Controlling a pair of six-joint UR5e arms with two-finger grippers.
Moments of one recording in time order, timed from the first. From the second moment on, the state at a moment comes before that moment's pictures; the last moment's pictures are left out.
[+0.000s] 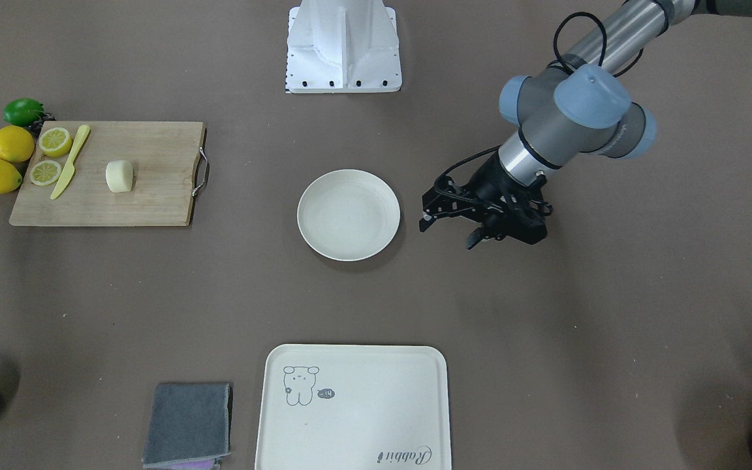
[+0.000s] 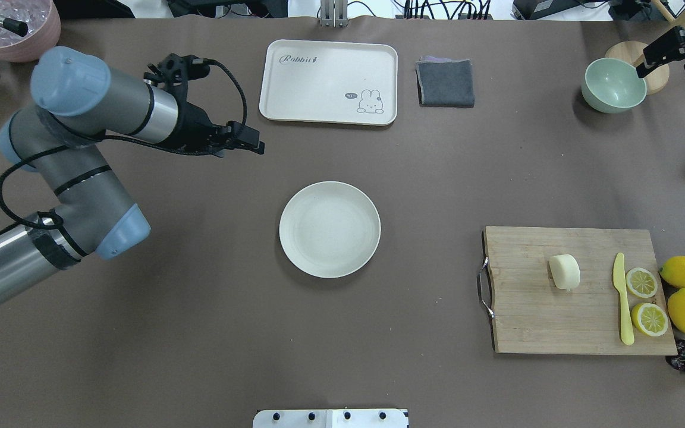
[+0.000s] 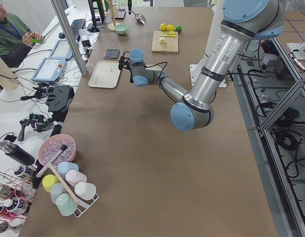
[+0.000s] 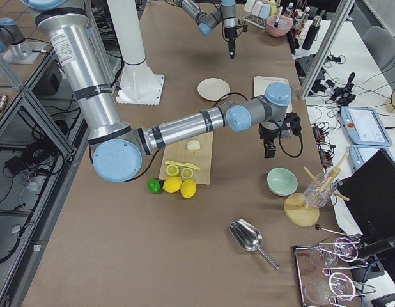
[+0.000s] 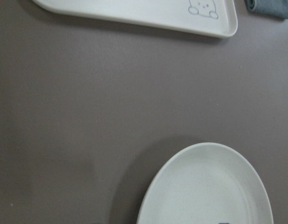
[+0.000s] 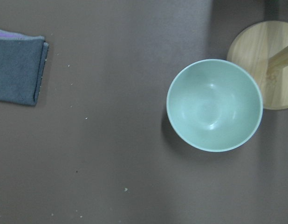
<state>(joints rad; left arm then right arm) -0.82 -2.08 -1.53 -2.34 -2.13 -1.12 1.31 -1.21 1.56 -1.49 2.34 0.37</state>
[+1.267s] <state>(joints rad) -1.02 -1.97 -1.57 -2.32 -2.15 -0.91 0.97 -1.42 1.75 -1.44 2.35 0.60</state>
